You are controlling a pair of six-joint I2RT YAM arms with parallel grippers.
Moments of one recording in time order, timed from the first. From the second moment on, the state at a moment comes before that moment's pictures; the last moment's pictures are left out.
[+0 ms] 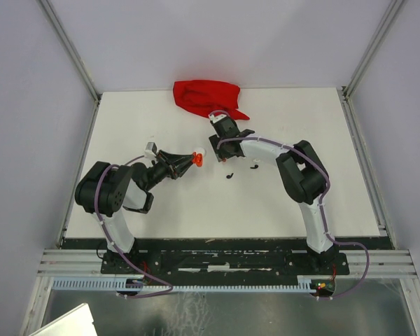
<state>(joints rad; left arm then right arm) -0.20 1.82 0.35 1.53 0.63 -1.65 0.64 2.17 1.58 -0.34 0.23 0.12</state>
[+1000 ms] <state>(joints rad) -0.20 1.82 0.34 1.53 0.63 -1.65 0.65 2.07 1.44 -0.36 0.22 0.10</state>
